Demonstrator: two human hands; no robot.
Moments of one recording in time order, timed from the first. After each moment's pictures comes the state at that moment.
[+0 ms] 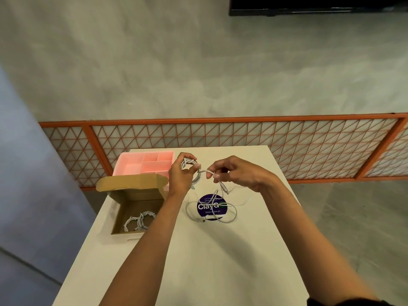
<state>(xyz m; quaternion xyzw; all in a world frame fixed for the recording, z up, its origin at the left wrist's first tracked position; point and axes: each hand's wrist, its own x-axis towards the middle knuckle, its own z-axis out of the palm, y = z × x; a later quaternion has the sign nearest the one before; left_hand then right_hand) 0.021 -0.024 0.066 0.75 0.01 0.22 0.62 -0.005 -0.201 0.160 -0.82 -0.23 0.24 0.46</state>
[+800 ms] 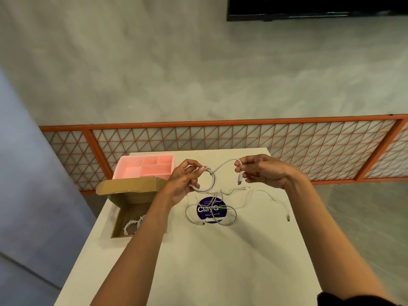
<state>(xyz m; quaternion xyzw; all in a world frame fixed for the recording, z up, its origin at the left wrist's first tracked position) 0.006 -0.015 0.088 0.58 0.01 -0.09 0.81 0.017 -0.256 0.155 -0.72 -0.06 0.27 0.63</state>
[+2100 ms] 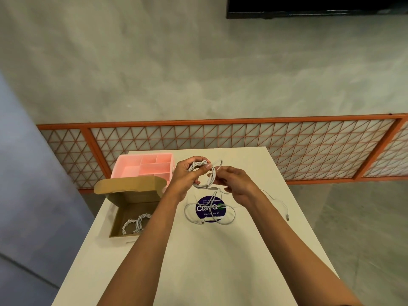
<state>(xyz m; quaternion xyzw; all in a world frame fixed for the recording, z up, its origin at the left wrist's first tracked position) 0.010 -0.033 0.091 0.70 -0.05 0.05 0.71 0.002 -0.184 0.108 -0.69 0.06 0.16 0.70</state>
